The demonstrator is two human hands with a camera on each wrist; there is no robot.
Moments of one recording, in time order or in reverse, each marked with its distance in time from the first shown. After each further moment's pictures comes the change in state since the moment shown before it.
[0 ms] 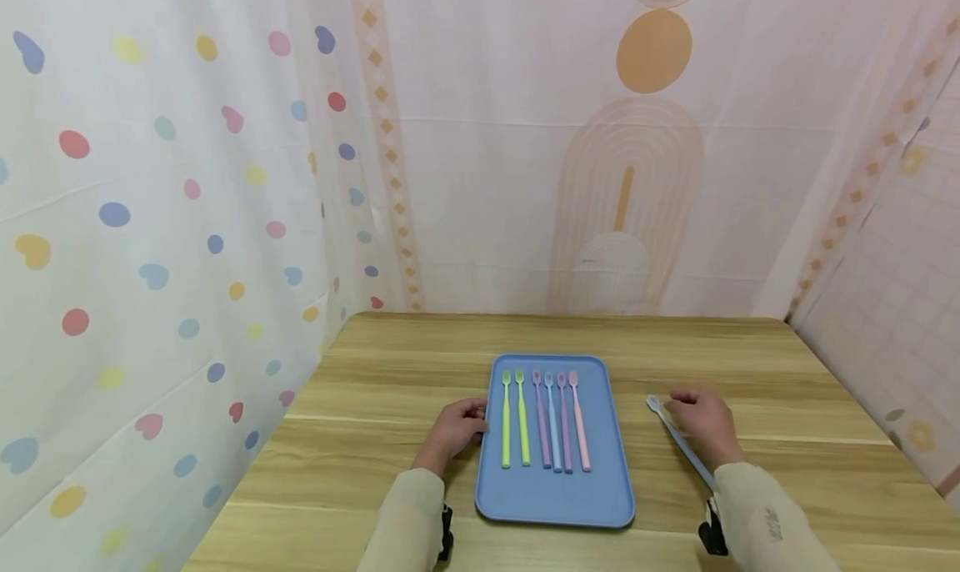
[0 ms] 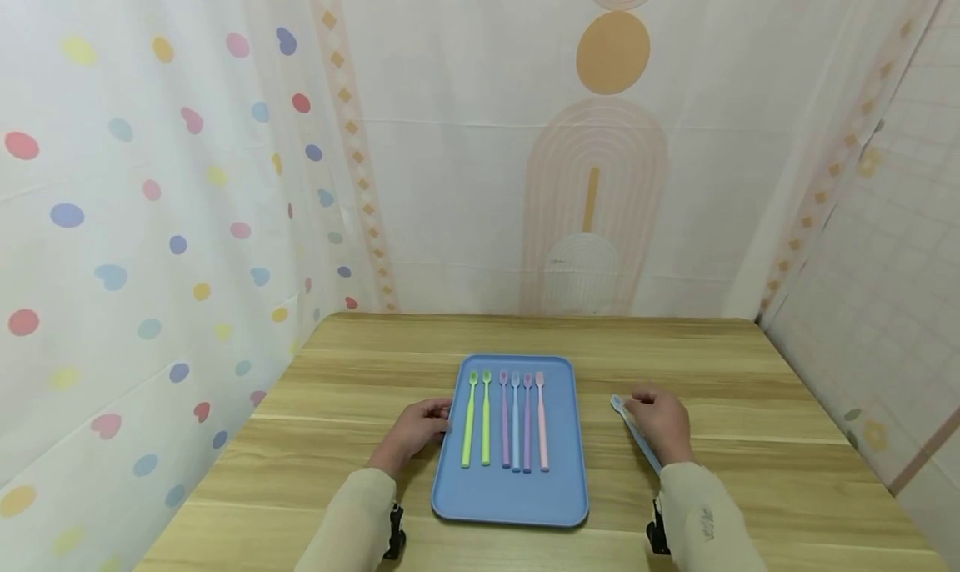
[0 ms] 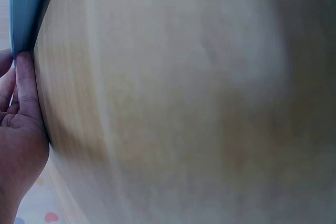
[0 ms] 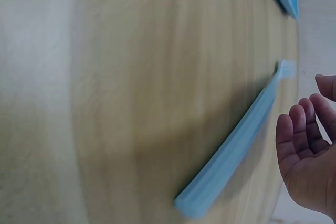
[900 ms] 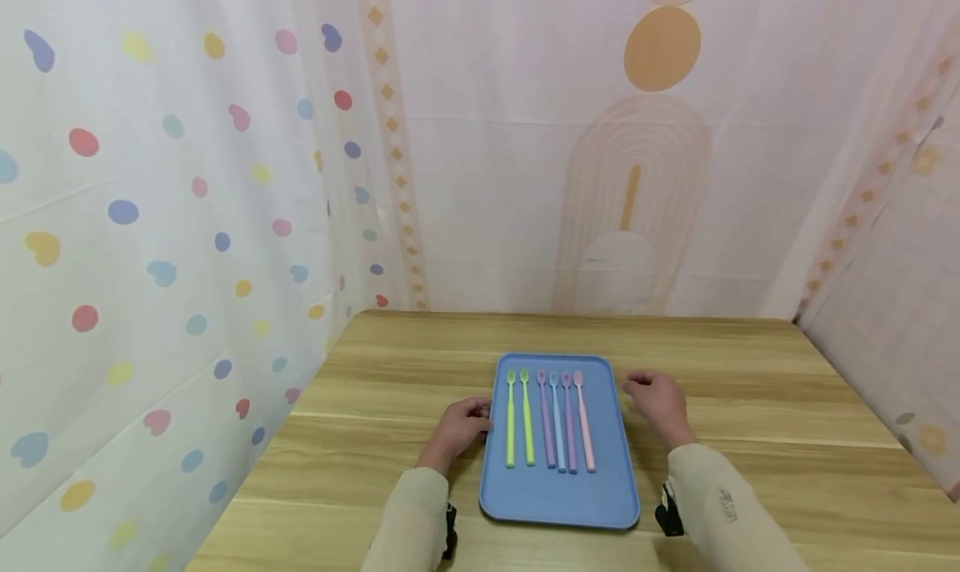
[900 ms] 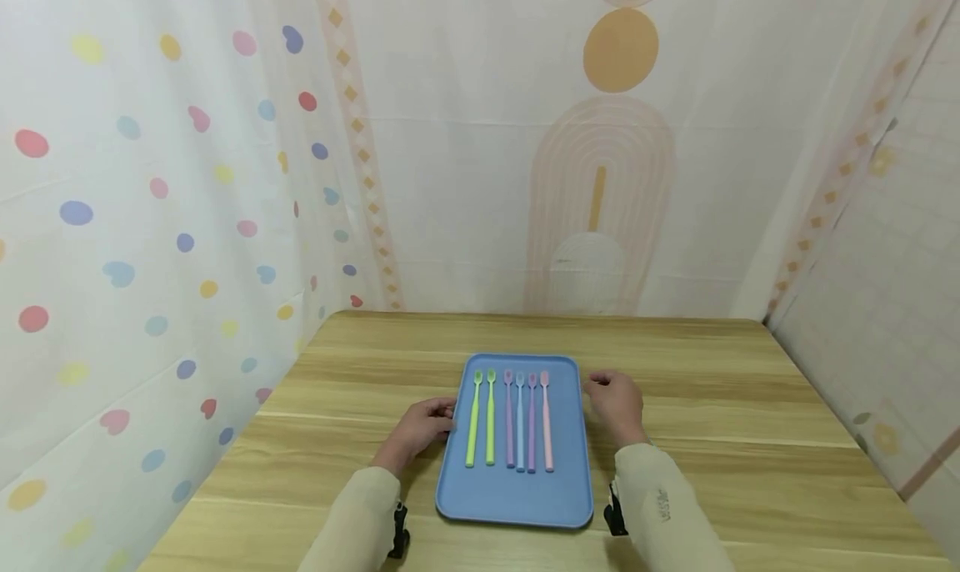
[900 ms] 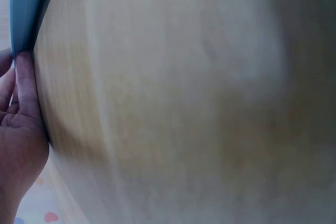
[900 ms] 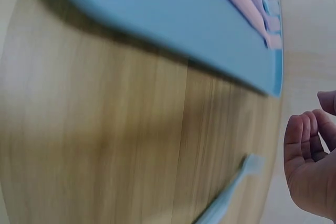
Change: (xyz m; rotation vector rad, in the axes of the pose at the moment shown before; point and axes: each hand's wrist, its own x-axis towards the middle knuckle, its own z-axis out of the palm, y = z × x) left_hand -0.002 0.001 -0.001 -0.008 -0.002 0.007; right_hand 0.007 -0.054 0.042 0.106 -0.030 -0.020
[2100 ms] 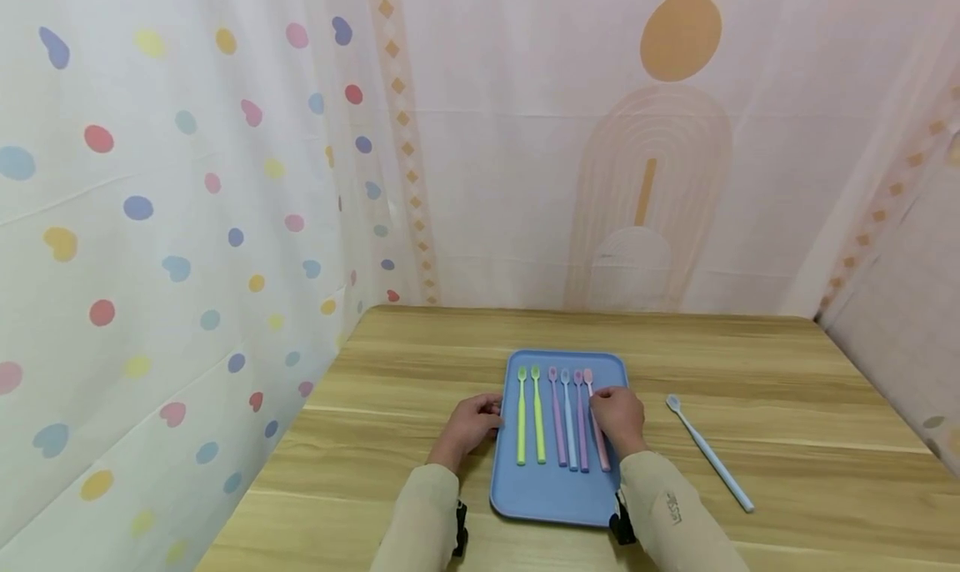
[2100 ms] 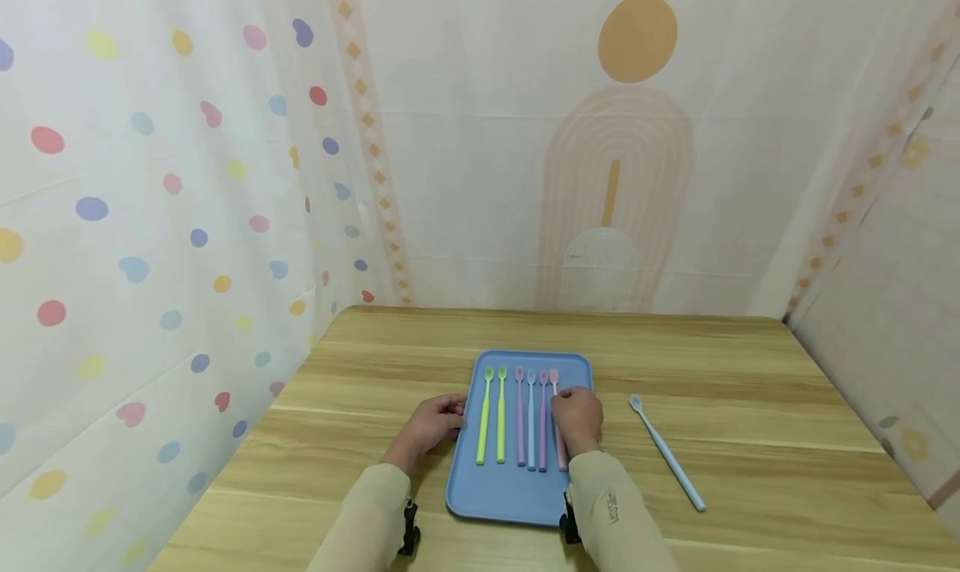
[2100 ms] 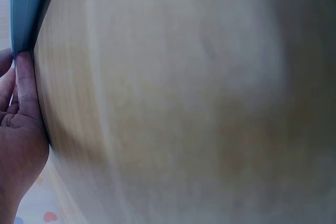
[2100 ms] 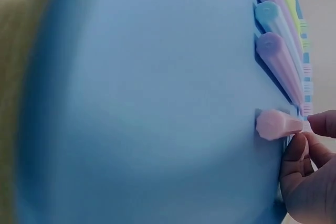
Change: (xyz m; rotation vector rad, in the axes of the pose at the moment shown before) left_hand -0.001 -0.001 0.000 -0.055 -0.007 0.002; right_hand -0.007 -0.014 0.079 -0.042 0.098 0.061
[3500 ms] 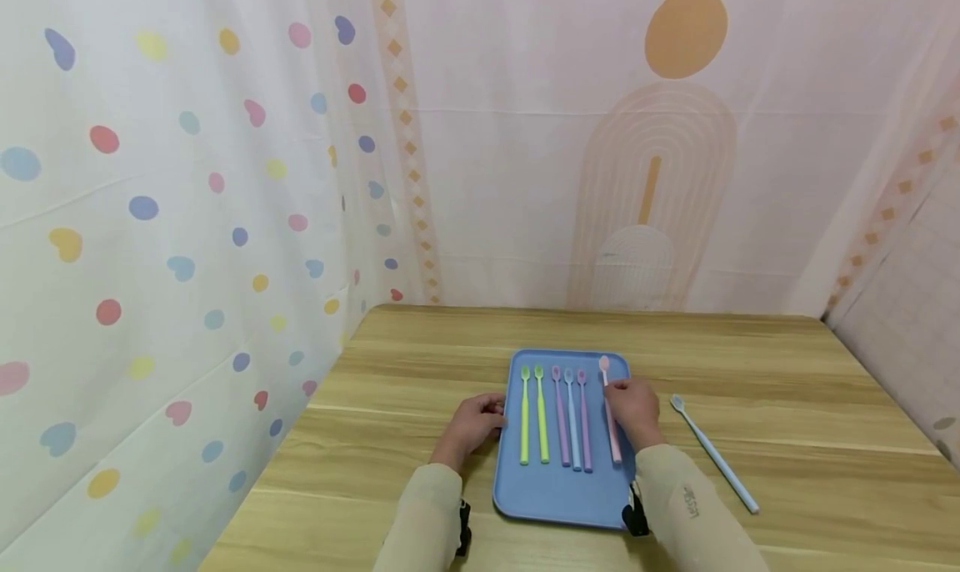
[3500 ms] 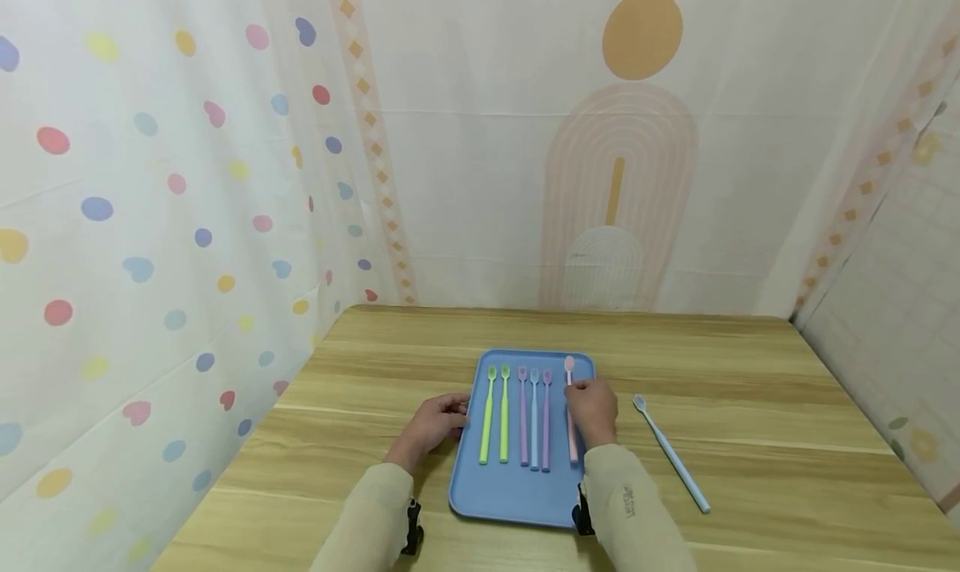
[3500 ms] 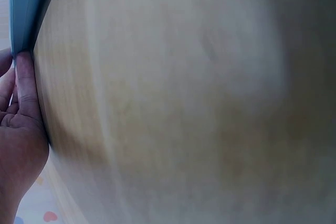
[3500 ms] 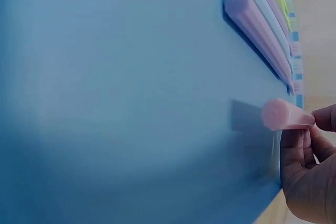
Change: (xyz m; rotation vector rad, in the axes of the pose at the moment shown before) left_hand 0.002 0.000 0.000 0.008 0.005 -0.030; right_hand 0.018 0.006 -0.014 0.017 -0.061 0.106
